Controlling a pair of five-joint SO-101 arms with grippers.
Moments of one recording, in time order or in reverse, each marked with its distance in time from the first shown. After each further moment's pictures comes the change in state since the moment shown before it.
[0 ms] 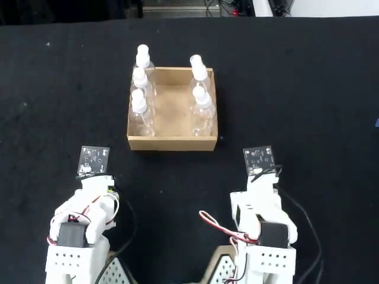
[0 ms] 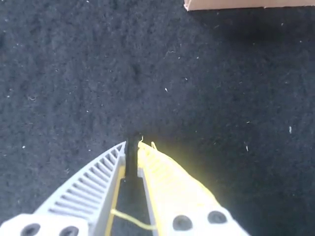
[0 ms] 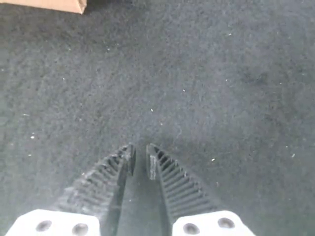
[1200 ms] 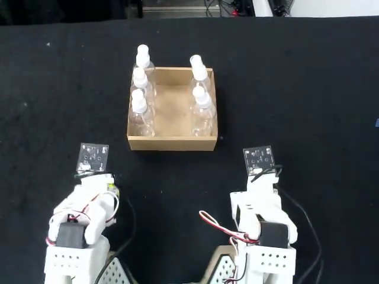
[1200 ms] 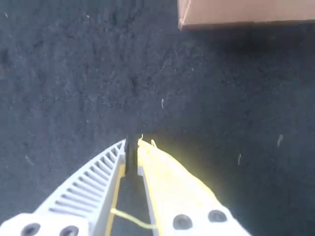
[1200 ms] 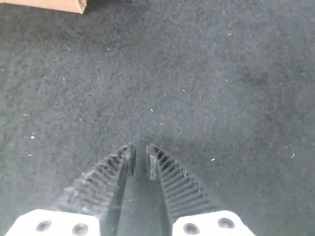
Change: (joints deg) left arm 0.1 -0.1 -2.7 -2.5 -0.2; right arm 0.0 0.0 0.0 0.0 0.0
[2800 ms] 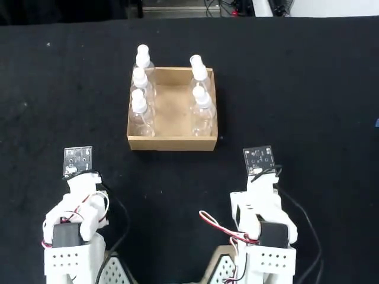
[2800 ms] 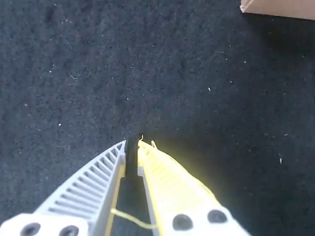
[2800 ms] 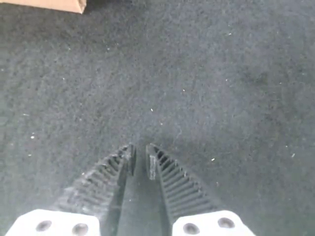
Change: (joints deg) left arm -9.0 0.0 2.7 3.7 0.1; right arm 0.0 0.0 0.0 0.0 0.0
